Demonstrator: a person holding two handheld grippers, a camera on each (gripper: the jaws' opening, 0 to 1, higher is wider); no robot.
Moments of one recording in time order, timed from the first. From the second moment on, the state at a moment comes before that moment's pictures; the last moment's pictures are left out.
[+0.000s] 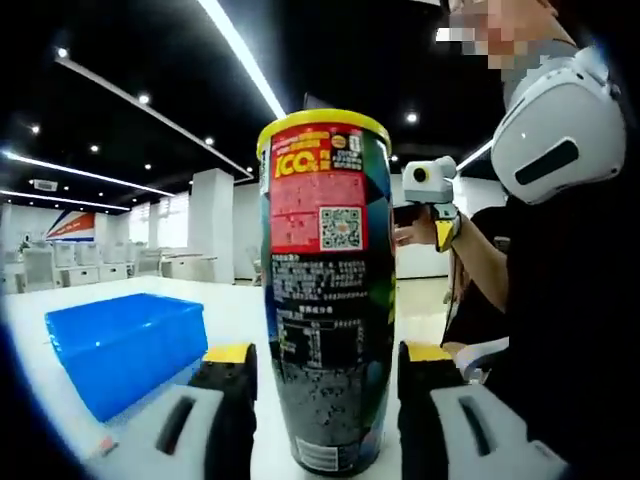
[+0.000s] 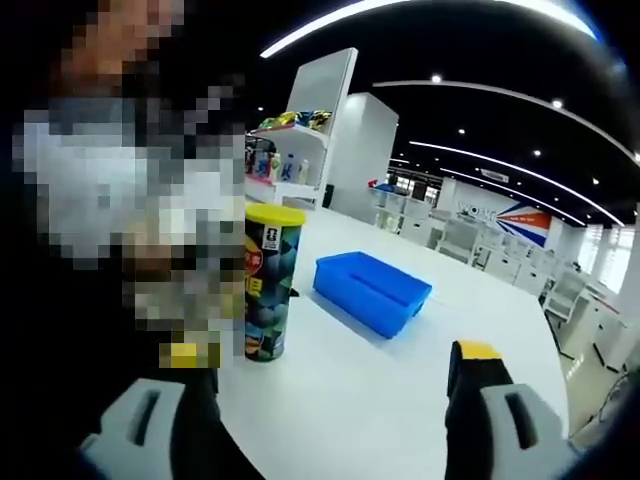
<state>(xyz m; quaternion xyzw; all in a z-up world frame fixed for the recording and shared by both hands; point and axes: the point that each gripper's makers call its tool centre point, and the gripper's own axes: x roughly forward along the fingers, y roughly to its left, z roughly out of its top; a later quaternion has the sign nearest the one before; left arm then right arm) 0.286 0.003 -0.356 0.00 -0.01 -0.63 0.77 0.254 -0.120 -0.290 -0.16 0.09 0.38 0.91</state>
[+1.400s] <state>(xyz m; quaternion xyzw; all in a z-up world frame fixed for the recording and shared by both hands) 0.286 0.003 -0.357 -0.04 -0.03 -0.62 0.78 0.267 -0.017 -0.230 -0.14 -0.01 0.48 0.87</state>
